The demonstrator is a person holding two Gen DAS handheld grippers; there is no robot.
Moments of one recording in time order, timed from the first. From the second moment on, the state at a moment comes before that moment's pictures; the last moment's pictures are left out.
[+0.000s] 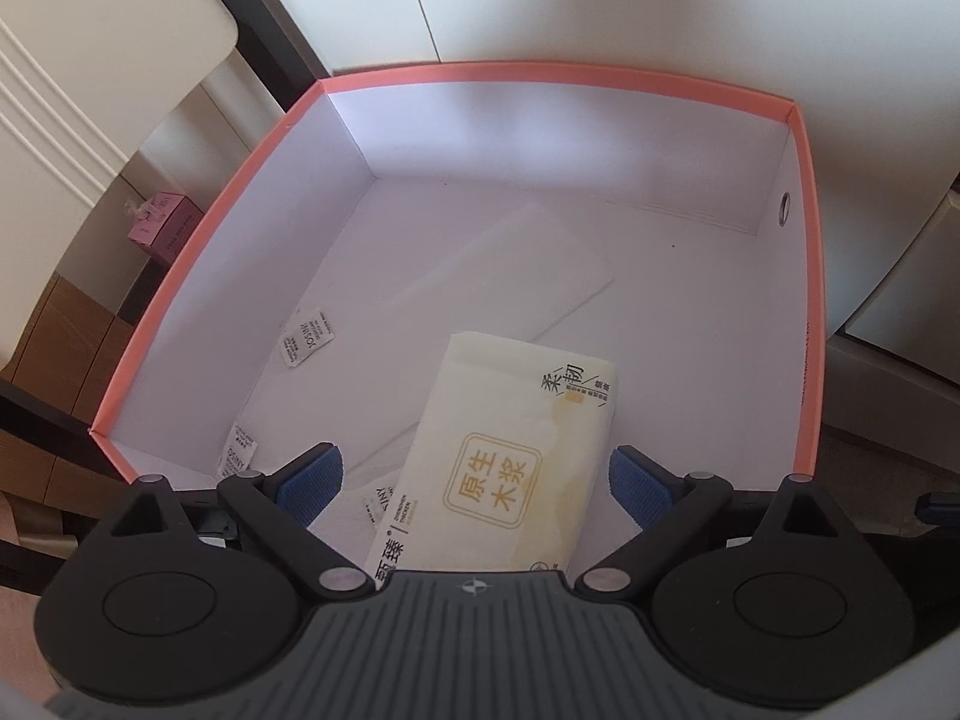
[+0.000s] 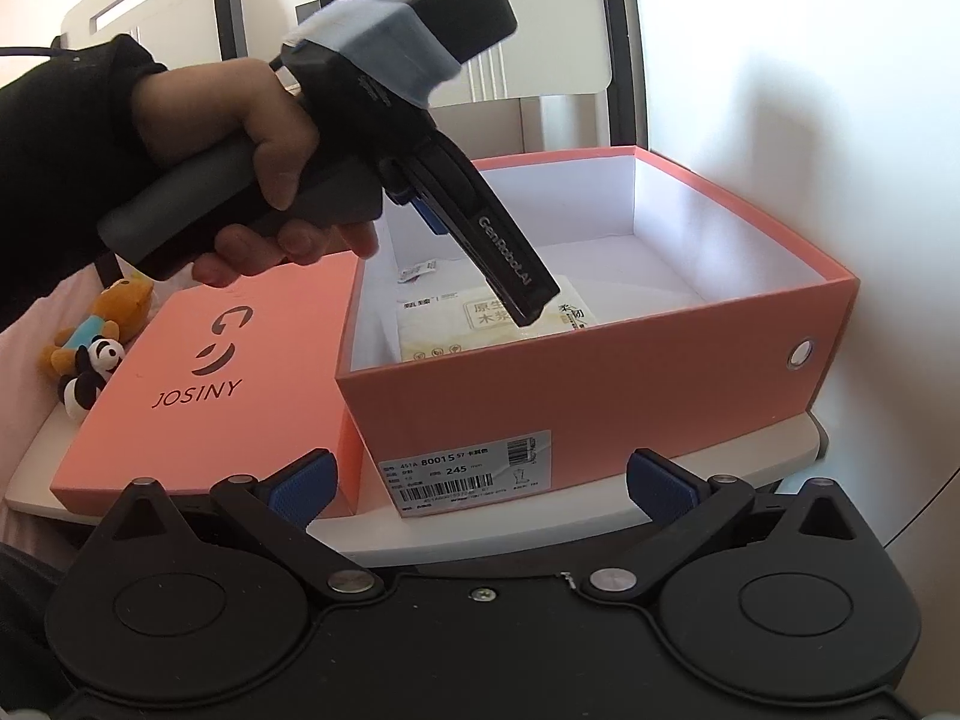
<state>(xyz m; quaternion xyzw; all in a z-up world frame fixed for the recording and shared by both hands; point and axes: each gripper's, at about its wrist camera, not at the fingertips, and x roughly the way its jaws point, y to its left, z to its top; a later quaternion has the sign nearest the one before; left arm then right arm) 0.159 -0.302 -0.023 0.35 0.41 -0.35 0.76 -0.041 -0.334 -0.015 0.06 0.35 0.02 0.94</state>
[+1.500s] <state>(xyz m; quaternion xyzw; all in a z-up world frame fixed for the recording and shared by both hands) 0.039 0.011 0.029 0.07 0.35 -0.14 0.92 -0.034 -0.234 0.001 0.00 0.32 0.11 0.94</state>
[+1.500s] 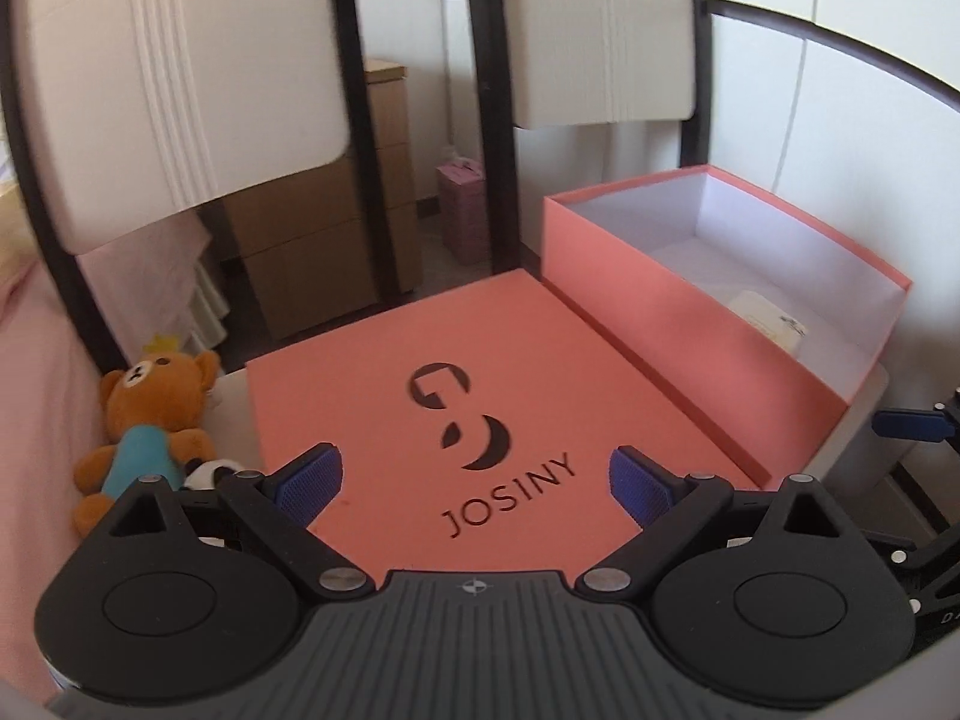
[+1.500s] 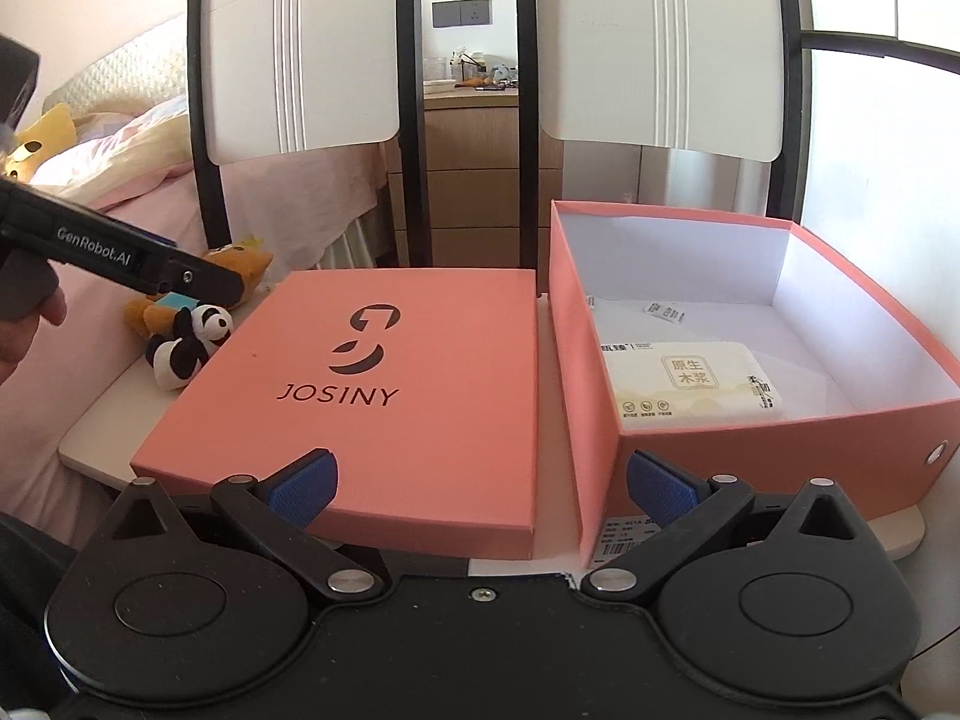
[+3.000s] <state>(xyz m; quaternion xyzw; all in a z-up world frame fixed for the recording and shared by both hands) -0.081 0.093 -0.022 -0.05 0.23 0.01 0.97 -0.022 -0.149 -0.010 0.09 0.24 0.17 0.95</state>
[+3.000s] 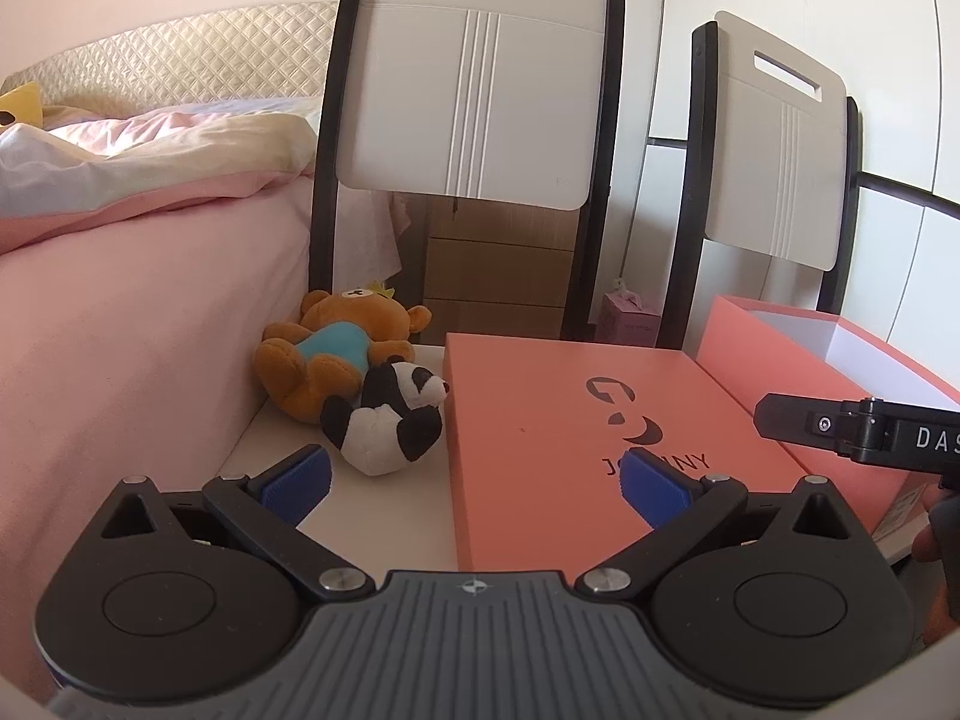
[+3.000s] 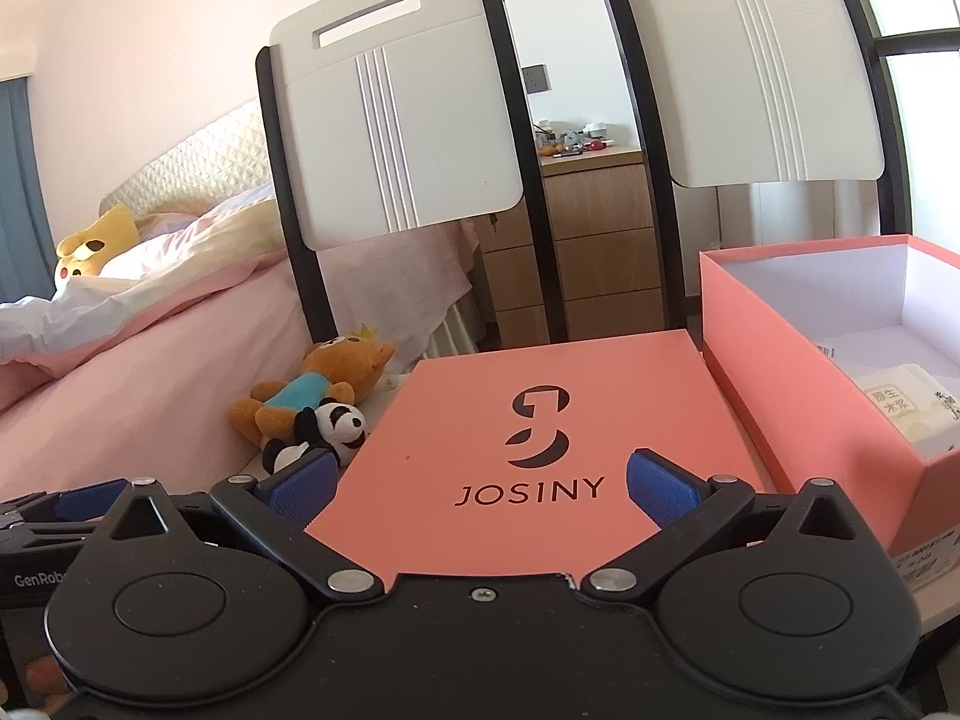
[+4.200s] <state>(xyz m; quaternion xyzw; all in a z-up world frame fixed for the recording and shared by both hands) -0.082 0.090 -0.026 -0.05 0.23 -0.01 0.97 -0.019 -0.151 -0.013 0.10 0.25 0.17 0.95</state>
